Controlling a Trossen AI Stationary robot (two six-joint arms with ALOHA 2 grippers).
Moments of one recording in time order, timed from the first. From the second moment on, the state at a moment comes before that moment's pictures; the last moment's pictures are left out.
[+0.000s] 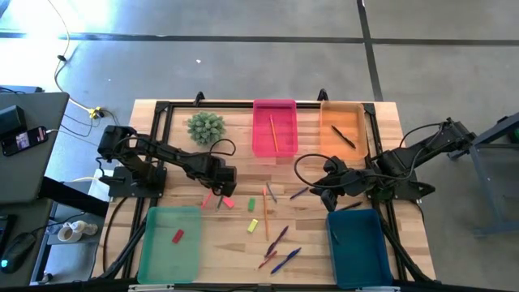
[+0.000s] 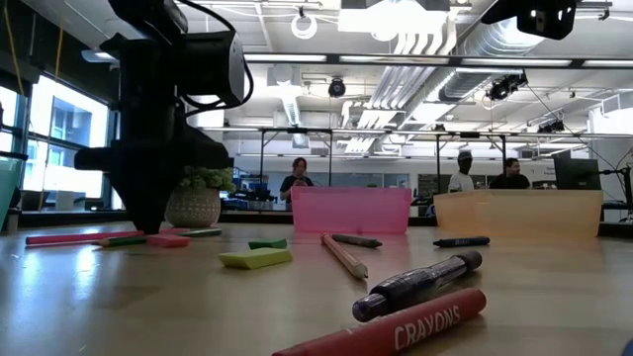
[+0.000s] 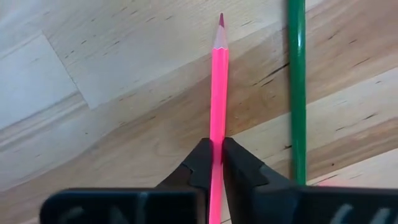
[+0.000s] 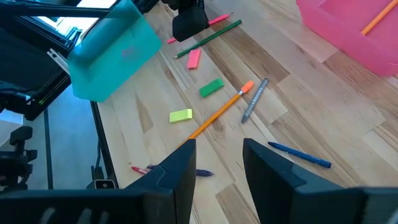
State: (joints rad) left arm 0.06 1.67 0.83 -0.73 -0.08 -1.18; right arm 0.45 1.07 1.00 -0.68 0.35 0.99
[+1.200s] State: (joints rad) left arm 0.45 1.37 0.92 -0.09 0.06 -0.62; right arm 0.41 1.07 1.00 -0.73 0.62 1.13
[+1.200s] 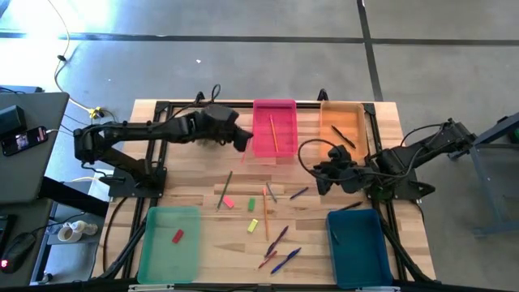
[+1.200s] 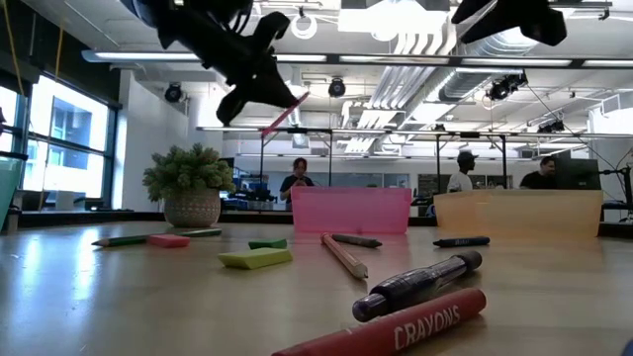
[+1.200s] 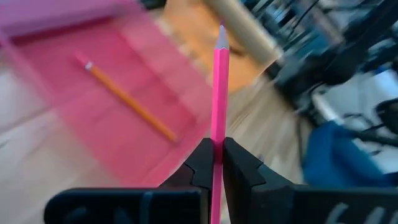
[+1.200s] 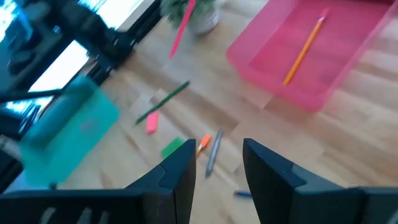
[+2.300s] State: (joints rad) left arm 0.54 1.80 1.01 0.33 -0.09 -0.81; right arm -0.20 1.07 1.00 -0.73 0.10 0.18
